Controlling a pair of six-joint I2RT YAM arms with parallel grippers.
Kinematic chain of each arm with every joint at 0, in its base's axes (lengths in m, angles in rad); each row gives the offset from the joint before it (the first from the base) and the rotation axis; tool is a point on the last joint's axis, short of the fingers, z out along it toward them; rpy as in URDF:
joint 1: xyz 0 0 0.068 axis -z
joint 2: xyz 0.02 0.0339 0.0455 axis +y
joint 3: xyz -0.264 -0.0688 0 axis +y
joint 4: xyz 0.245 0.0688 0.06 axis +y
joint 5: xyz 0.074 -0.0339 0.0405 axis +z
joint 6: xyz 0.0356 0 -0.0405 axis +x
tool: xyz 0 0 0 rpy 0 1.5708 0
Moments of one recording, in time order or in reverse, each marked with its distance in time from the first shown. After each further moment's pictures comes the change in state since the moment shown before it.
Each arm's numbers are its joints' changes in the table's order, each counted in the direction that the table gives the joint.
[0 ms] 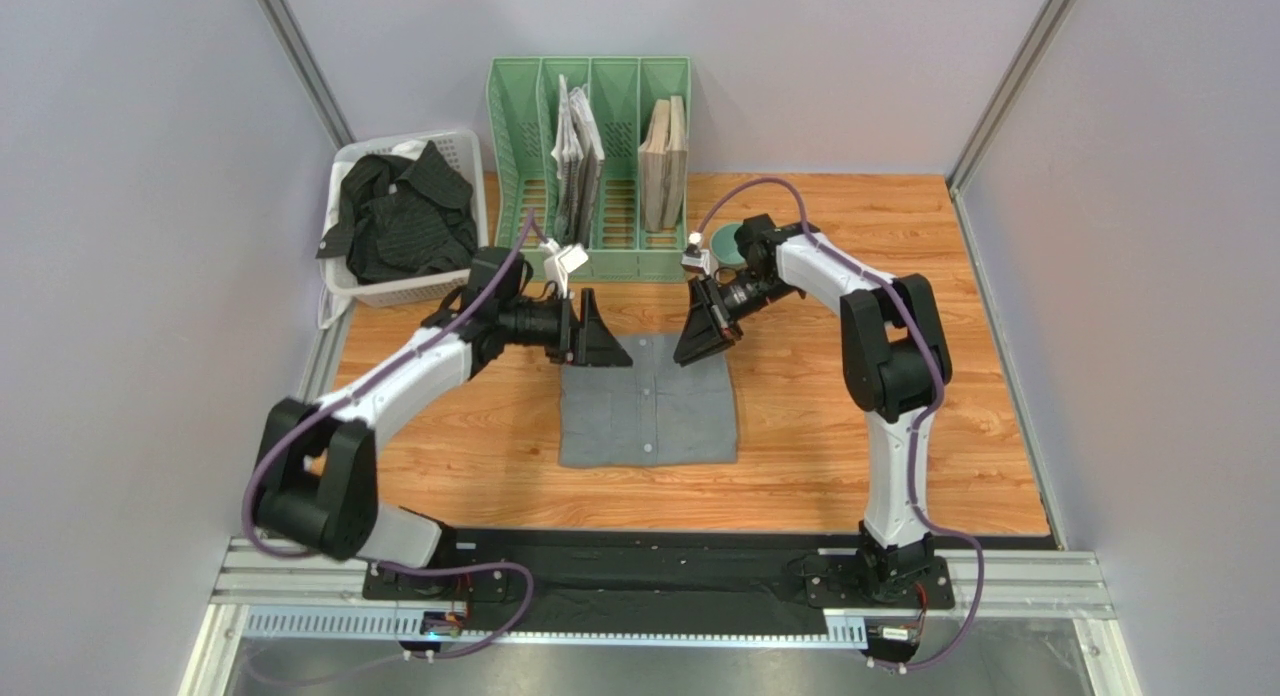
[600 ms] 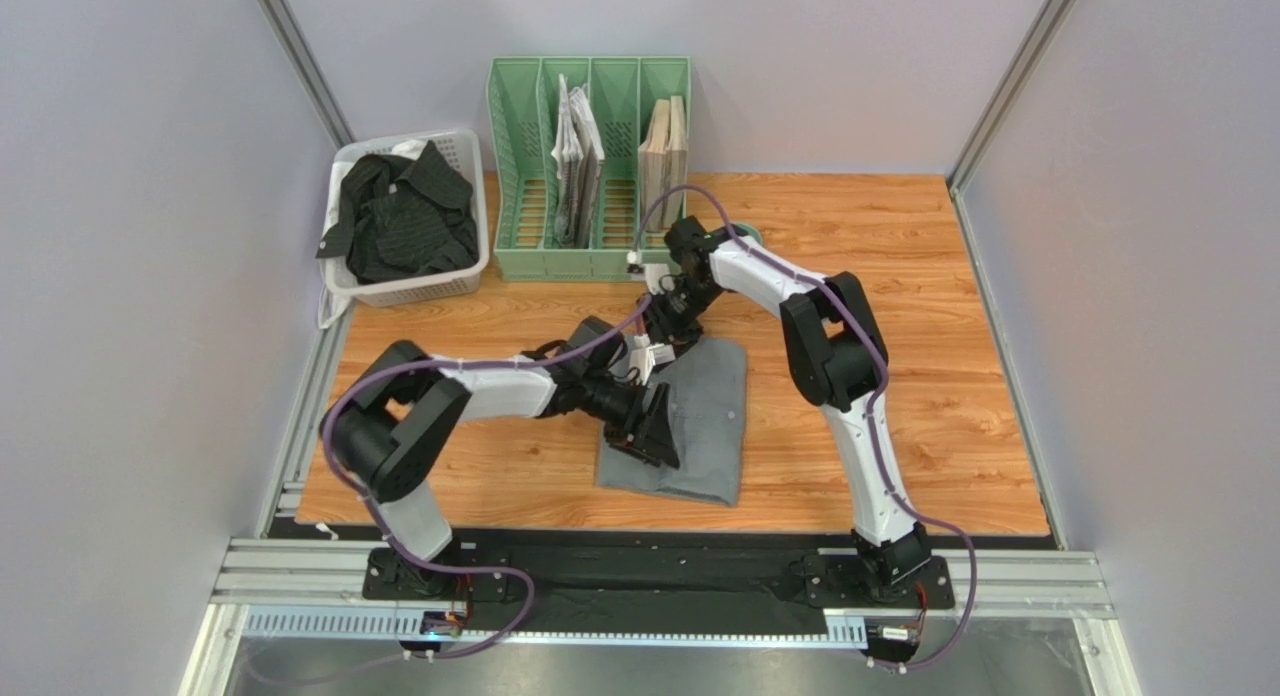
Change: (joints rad) left arm 0.337 0.353 0.055 -0.121 0.046 -0.053; right arm -0.156 0.236 -0.269 -0.061 -0.473 0.078
